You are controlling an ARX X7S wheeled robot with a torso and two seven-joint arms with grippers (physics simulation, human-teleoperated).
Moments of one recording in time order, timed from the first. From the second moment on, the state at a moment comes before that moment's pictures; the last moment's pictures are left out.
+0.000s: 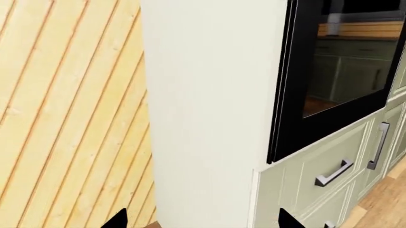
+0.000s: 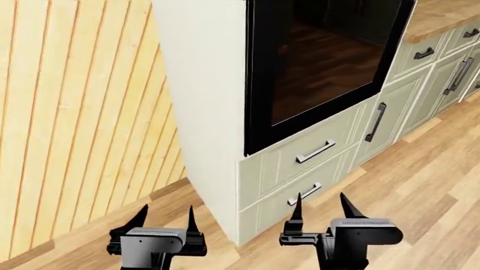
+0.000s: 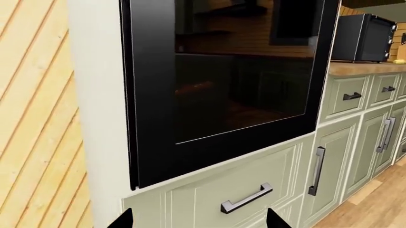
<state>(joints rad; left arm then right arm) -0.02 -0.24 0.31 -0.01 -0.25 0.07 -0.26 0.03 0.26 -0.29 -0.09 0.20 -0.02 0.32</state>
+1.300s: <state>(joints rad) -0.03 -0.25 0.33 -0.03 -0.26 0.09 -0.28 0.03 0.27 -0.28 -0.07 0.23 -0.10 0.35</state>
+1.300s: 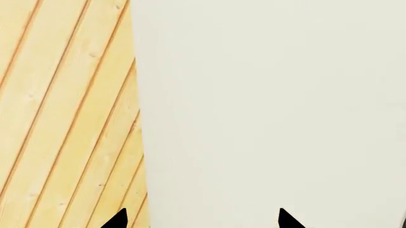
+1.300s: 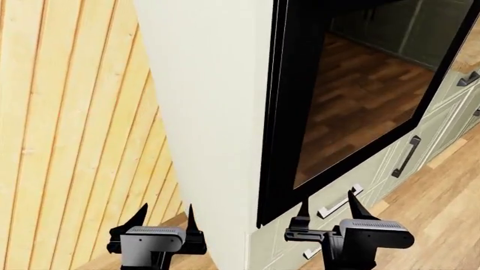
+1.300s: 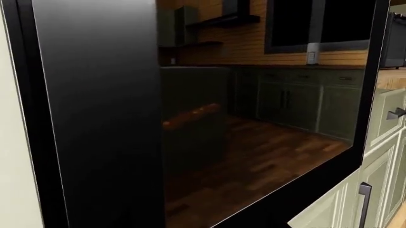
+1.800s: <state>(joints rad) -0.03 -0.26 0.34 -0.03 -0.28 0.09 -0.29 0.02 0.28 -0.30 -0.09 0.23 -0.09 0.37</state>
